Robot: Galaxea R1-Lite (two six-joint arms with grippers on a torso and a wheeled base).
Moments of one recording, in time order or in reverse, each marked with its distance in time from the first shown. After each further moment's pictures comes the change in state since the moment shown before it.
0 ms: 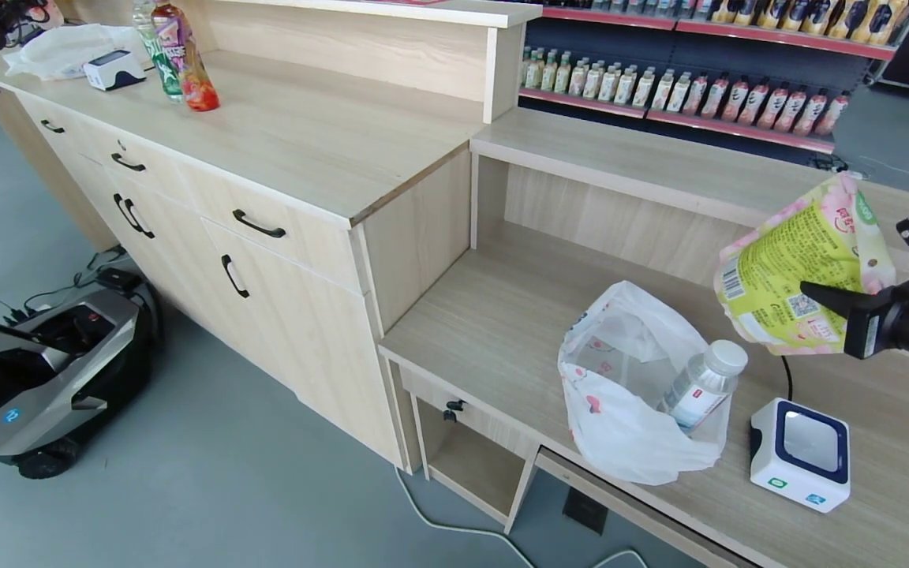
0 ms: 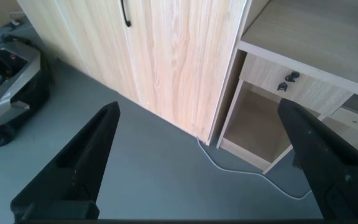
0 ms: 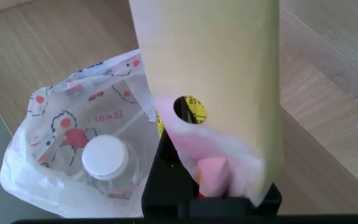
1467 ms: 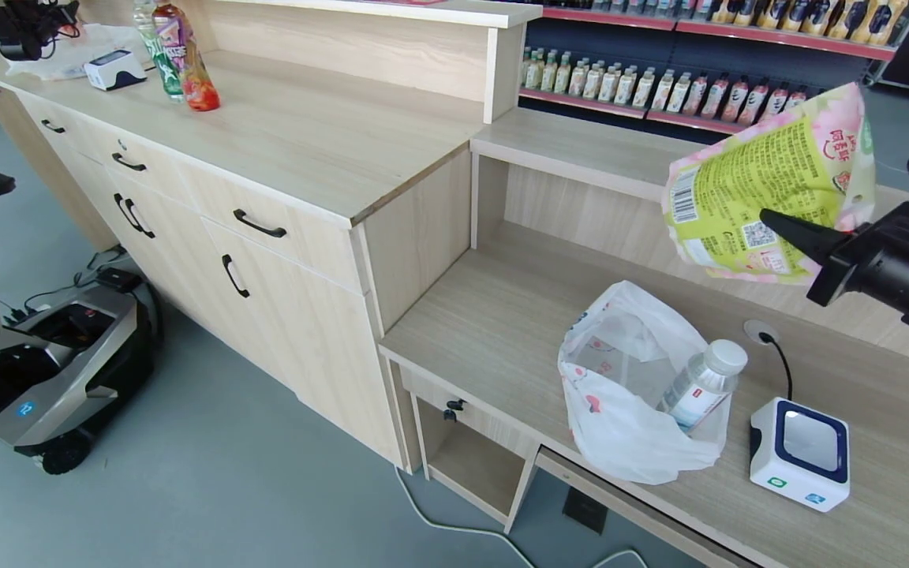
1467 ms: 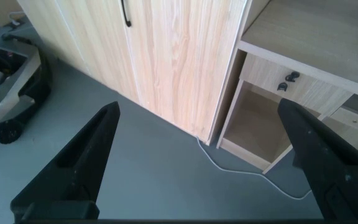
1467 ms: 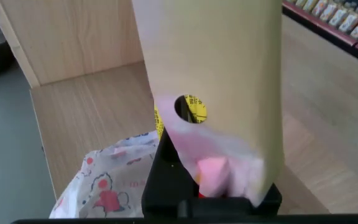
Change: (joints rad) left arm 0.000 0.000 0.000 0.000 0.001 0.000; right arm 0.170 0.014 -0.029 -0.340 0.097 0.089
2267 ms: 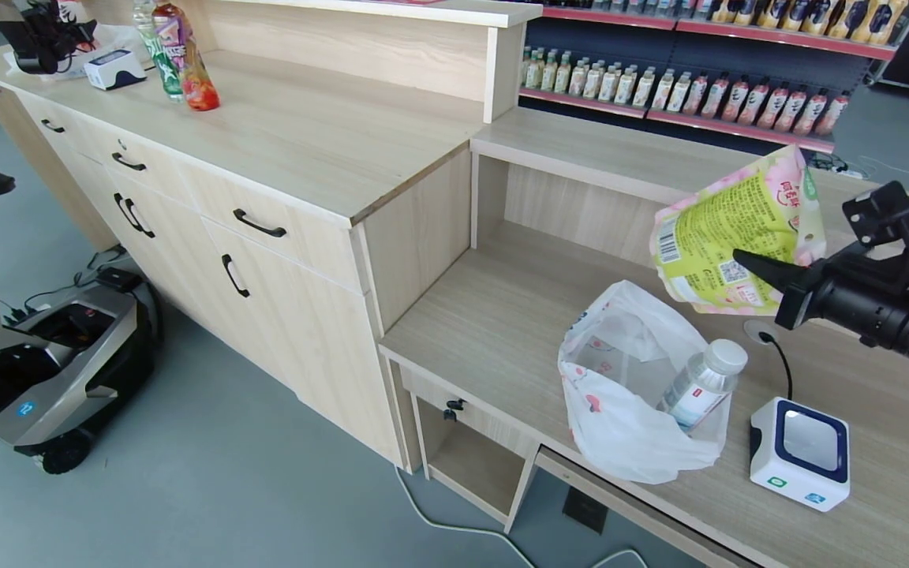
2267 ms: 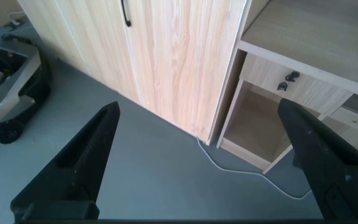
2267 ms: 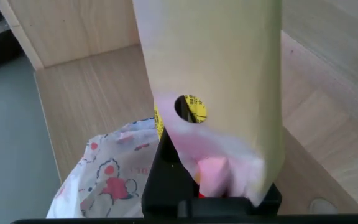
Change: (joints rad) left arm 0.000 0.000 0.000 0.000 0.000 0.000; right arm -0.047 0.151 -0.002 0.001 -0.001 0.000
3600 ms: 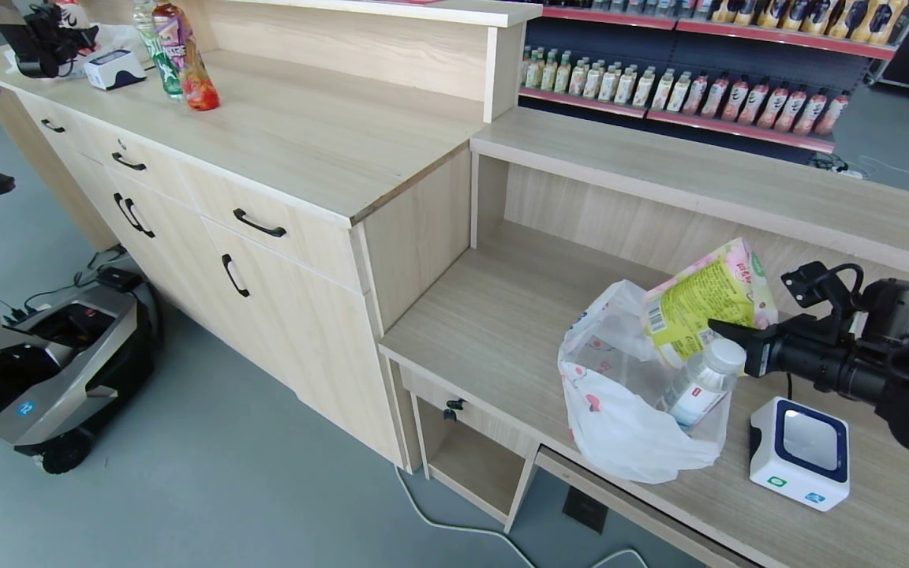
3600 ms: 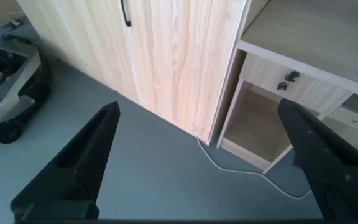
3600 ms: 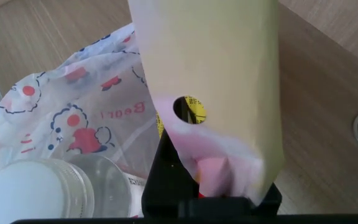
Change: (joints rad) left arm 0.000 0.000 0.000 0.000 0.000 0.000; right arm -0.088 0.303 -0.026 -0.006 0.065 0.054
